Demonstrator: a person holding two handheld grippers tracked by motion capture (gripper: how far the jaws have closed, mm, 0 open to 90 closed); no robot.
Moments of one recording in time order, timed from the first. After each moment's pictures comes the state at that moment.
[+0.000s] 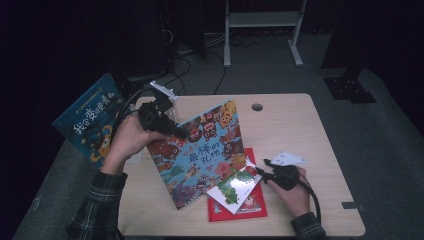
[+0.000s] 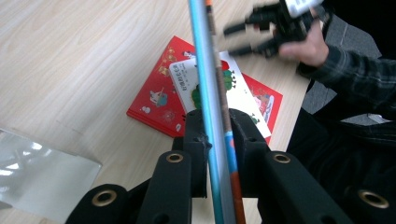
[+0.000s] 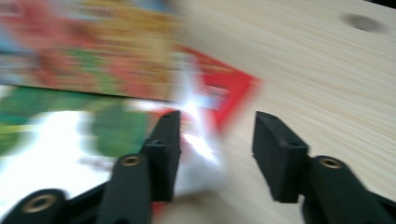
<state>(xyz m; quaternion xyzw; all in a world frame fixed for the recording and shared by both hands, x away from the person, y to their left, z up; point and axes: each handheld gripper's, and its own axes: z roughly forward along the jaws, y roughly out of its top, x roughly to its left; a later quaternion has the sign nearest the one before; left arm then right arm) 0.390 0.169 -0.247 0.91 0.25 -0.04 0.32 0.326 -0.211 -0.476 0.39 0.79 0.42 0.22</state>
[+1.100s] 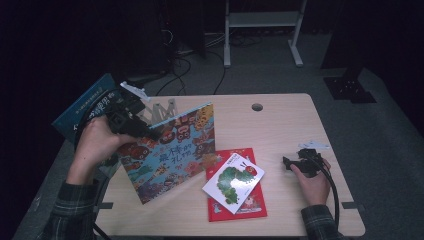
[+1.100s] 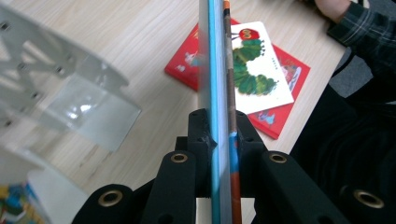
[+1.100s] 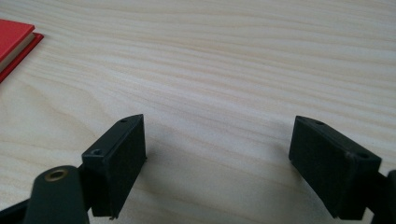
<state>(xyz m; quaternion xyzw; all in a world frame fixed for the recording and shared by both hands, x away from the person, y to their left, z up) 0.357 0.227 -0.220 0.91 0.30 0.02 0.27 0.375 -0.289 -0.503 0.55 0.73 0.33 0.24</state>
